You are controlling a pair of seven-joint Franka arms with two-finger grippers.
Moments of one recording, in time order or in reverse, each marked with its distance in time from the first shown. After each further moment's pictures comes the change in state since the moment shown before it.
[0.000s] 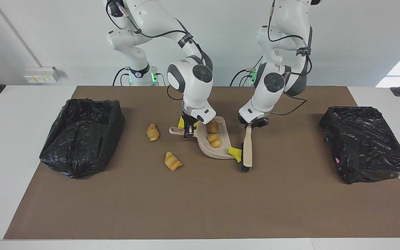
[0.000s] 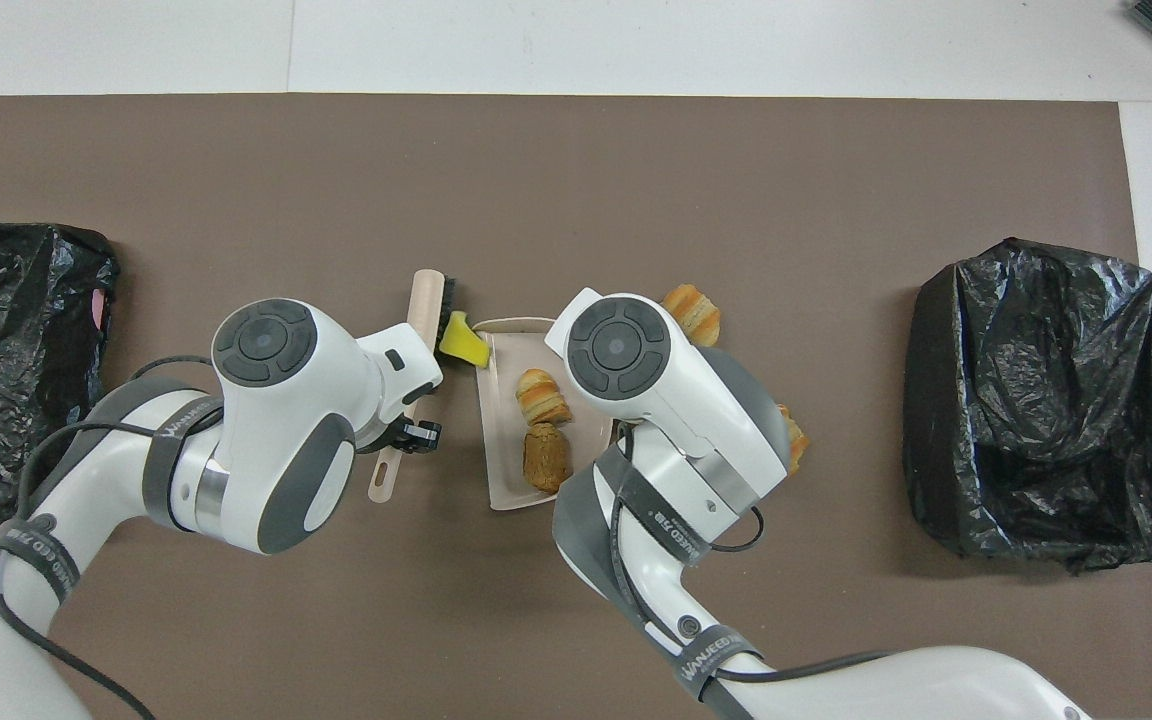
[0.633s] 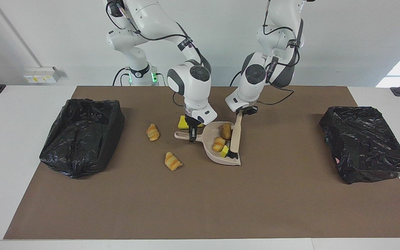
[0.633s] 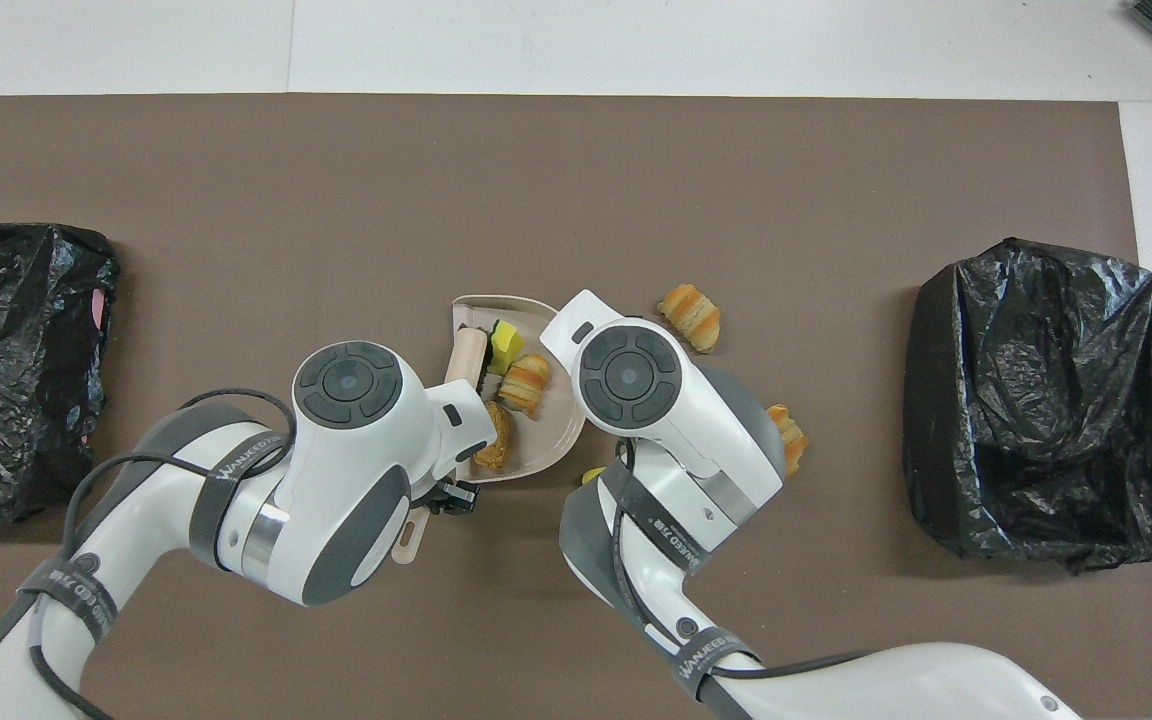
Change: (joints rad) left arm -0.085 -0.049 0.007 -0.004 -0.002 -0.138 -0.050; right arm 0.000 0.000 0.003 -0.065 0.006 0.174 0.105
